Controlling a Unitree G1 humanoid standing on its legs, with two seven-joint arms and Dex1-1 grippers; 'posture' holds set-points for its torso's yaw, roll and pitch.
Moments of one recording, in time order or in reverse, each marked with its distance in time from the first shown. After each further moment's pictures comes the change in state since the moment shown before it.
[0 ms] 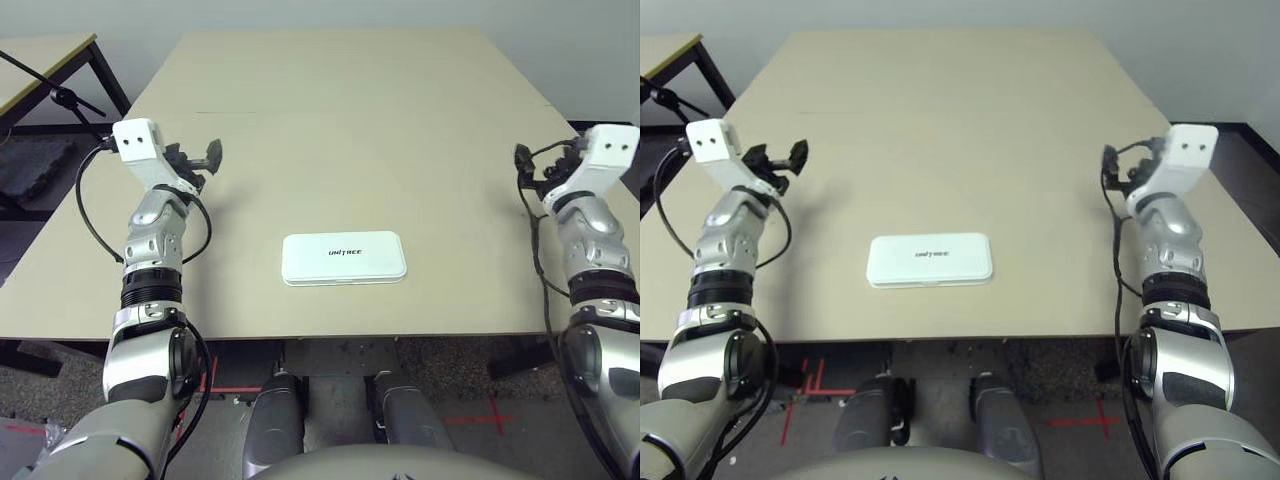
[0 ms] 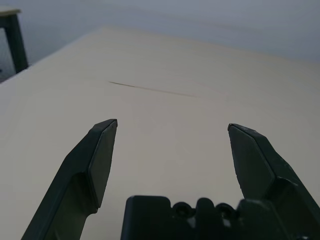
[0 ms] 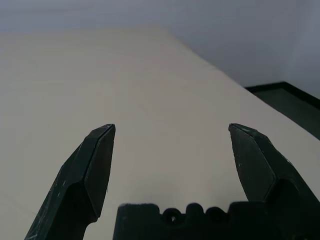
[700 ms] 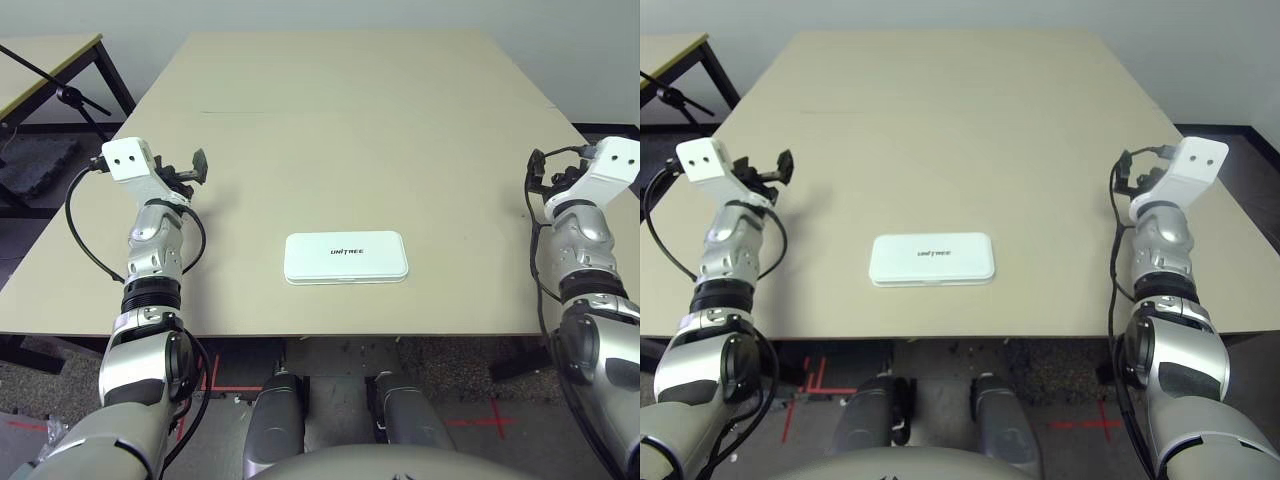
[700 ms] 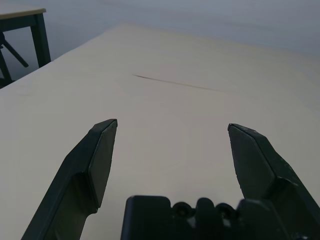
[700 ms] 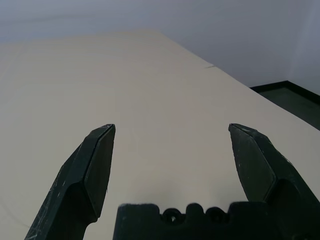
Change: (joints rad) left arm 0.026 0.002 -0.020 0.063 0.000 -0.088 0.034; right arm -0.062 0.017 -0.004 0.102 -0.003 -0.067 0.025
